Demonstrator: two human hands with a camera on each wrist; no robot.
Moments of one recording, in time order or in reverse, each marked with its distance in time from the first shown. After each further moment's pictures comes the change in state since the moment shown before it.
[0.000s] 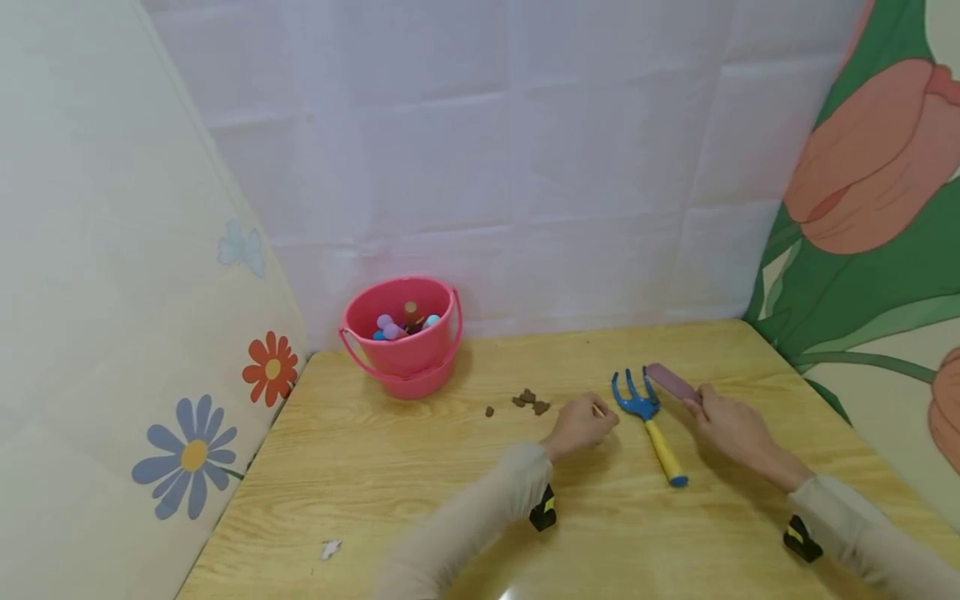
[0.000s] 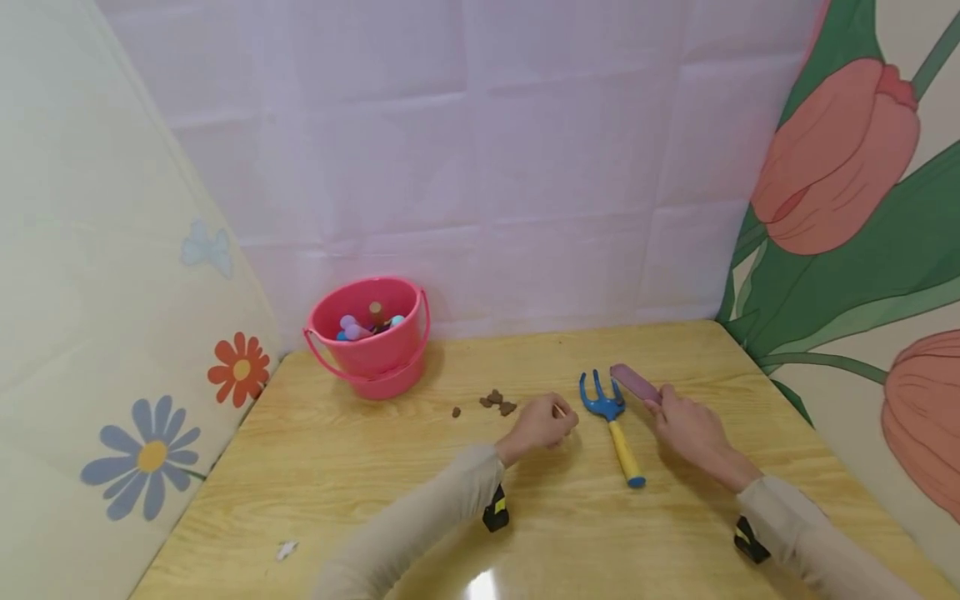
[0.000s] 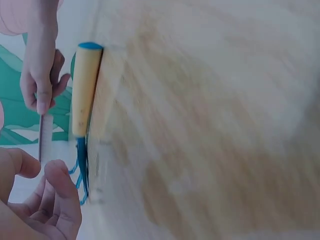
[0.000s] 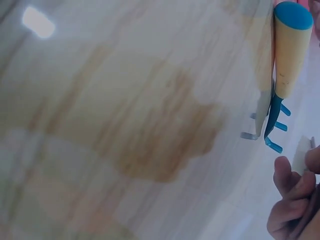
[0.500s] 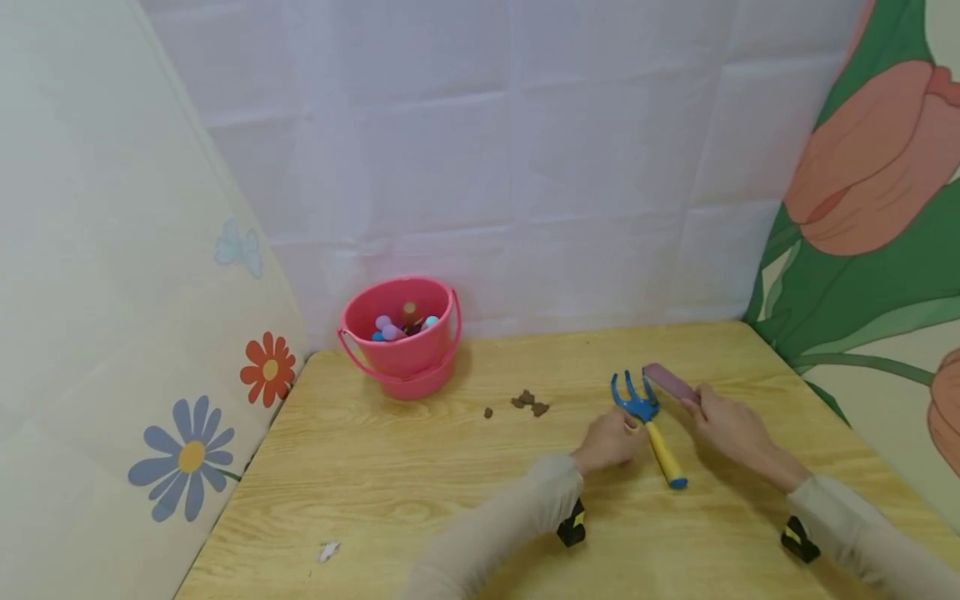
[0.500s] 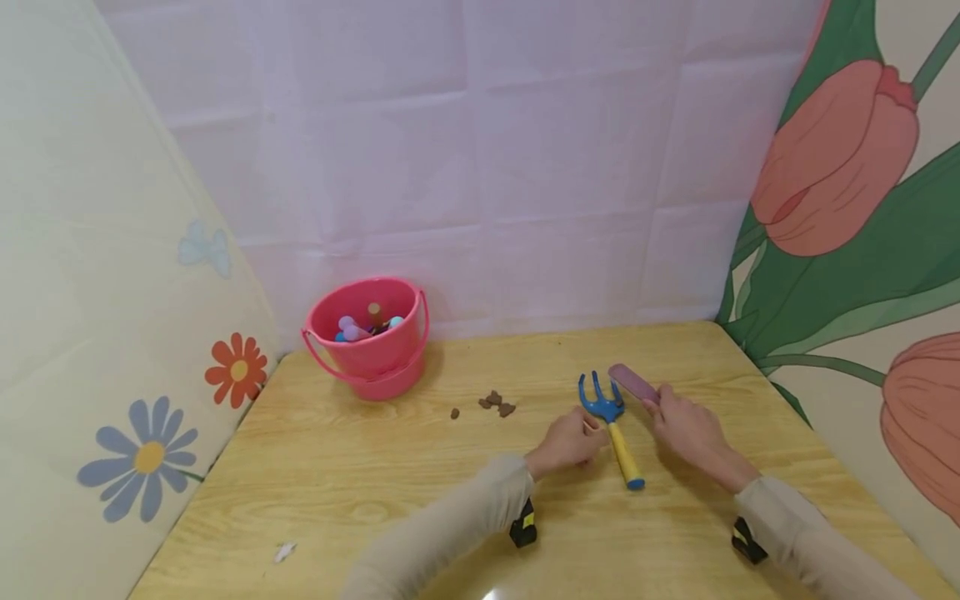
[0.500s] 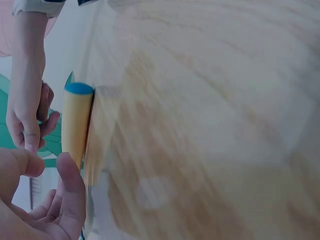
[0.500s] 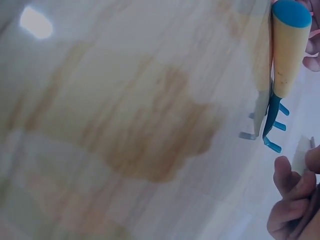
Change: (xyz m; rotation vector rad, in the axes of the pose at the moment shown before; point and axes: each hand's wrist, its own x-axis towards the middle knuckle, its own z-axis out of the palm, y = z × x) left_hand 0.003 0.014 0.041 0.010 -0.068 -0.031; right_hand 0.002 -0.002 -0.002 0.024 -0.044 0.044
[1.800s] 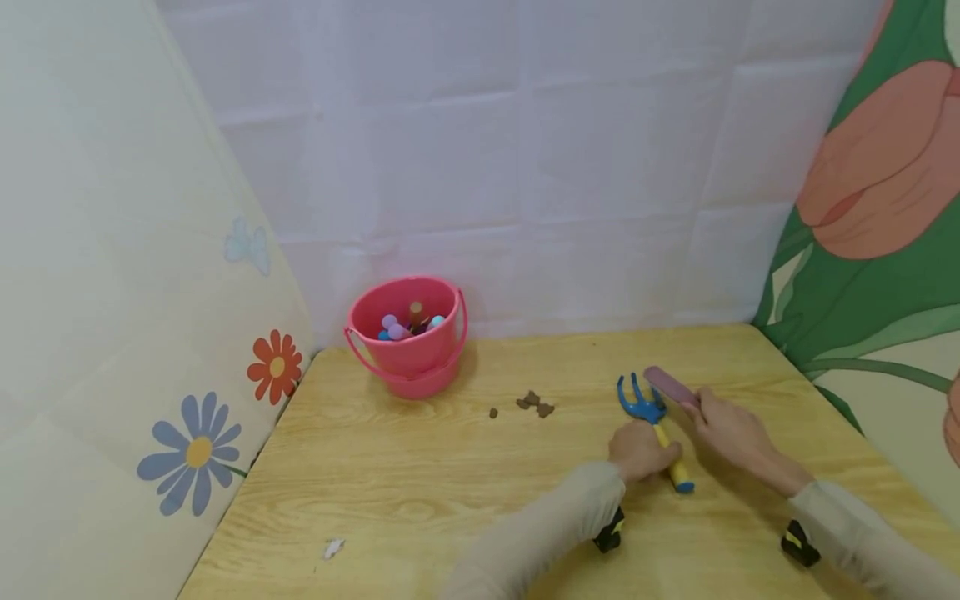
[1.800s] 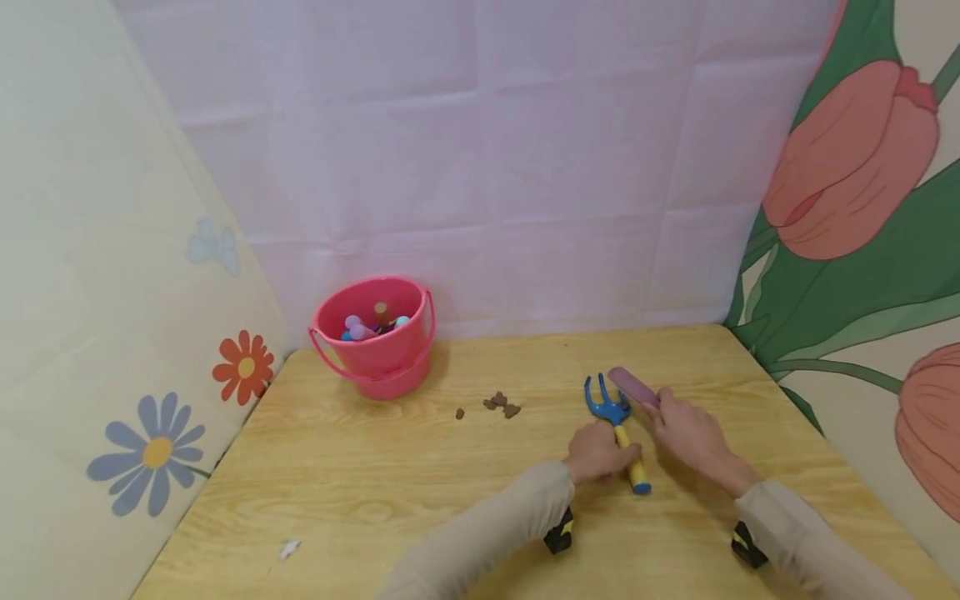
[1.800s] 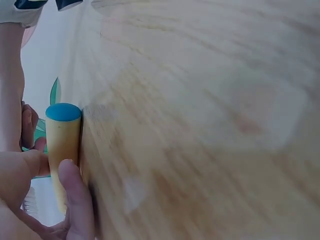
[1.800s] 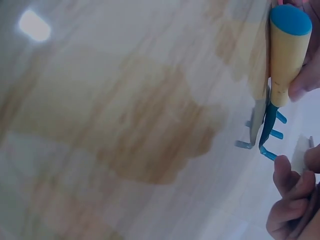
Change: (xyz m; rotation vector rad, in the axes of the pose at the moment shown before) left_hand 0.014 0.013 0.042 0.353 0.112 -0.098; right_hand 0.003 -0.005 0.004 0.022 -0.015 -0.014
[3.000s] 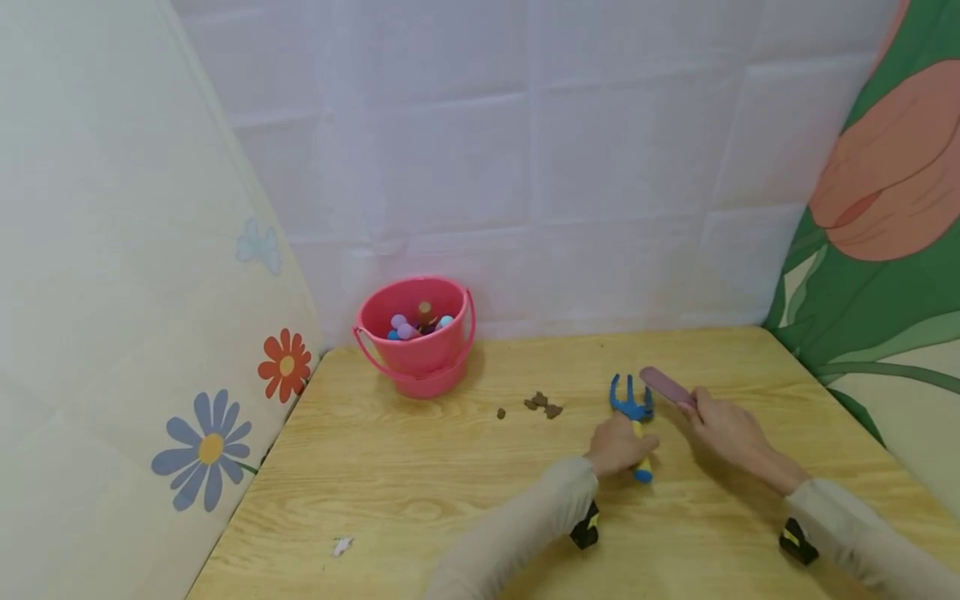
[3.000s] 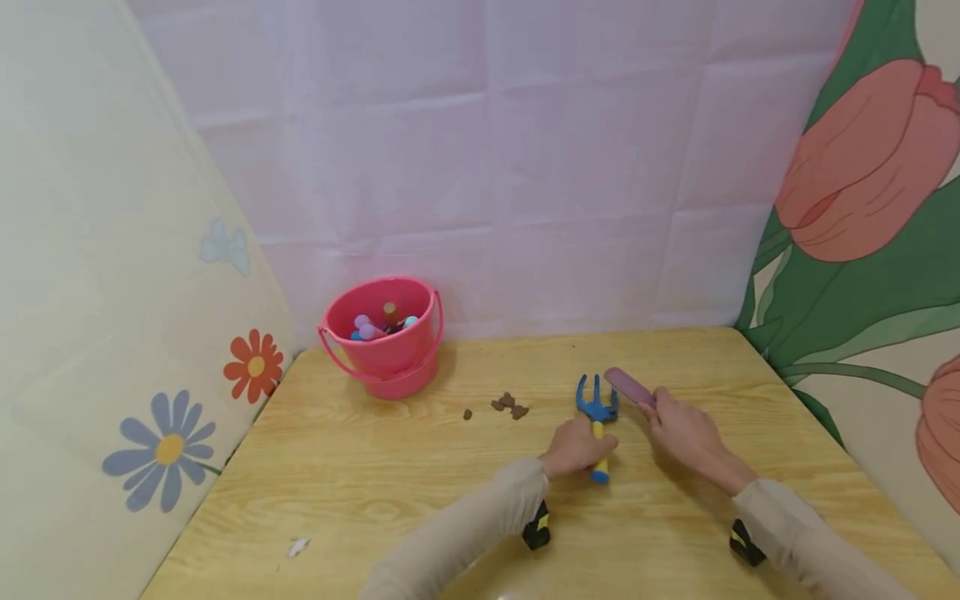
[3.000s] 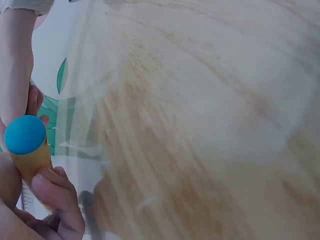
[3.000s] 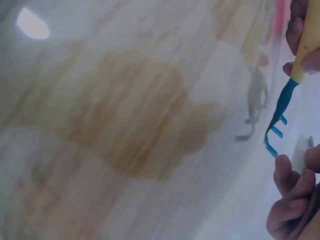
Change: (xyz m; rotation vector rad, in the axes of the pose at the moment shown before) left_hand -0.002 -0.027 -0.029 -0.233 0.004 -0.114; right_hand 0.011 -0.013 0.007 0.007 -0.006 -0.023
